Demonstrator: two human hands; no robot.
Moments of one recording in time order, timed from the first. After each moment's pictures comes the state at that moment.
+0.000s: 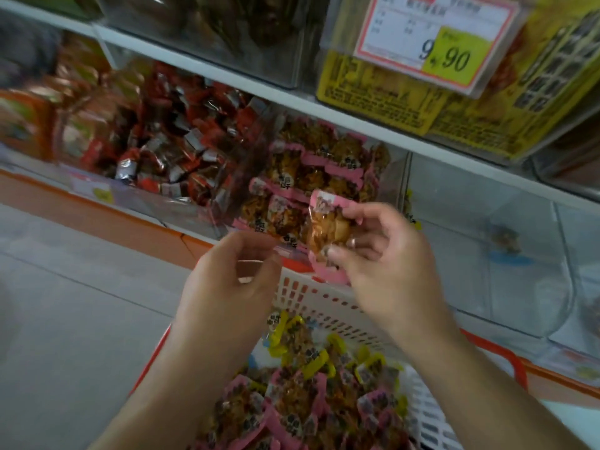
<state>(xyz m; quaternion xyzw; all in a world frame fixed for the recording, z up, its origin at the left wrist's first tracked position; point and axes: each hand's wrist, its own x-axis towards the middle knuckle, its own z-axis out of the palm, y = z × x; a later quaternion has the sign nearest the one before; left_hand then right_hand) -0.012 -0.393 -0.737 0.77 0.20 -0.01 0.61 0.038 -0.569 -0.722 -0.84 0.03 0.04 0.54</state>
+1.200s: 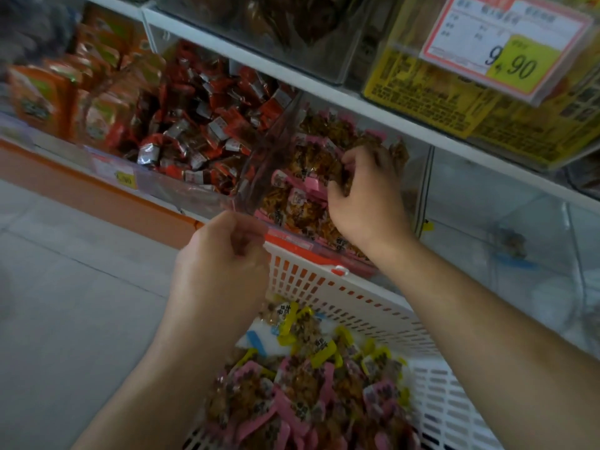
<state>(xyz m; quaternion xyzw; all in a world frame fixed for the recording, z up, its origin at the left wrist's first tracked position) -0.001 -0.361 -0.716 0.81 0.27 0.02 0.52 0.136 -0.523 -0.747 -0.97 -0.08 -0.07 0.22</state>
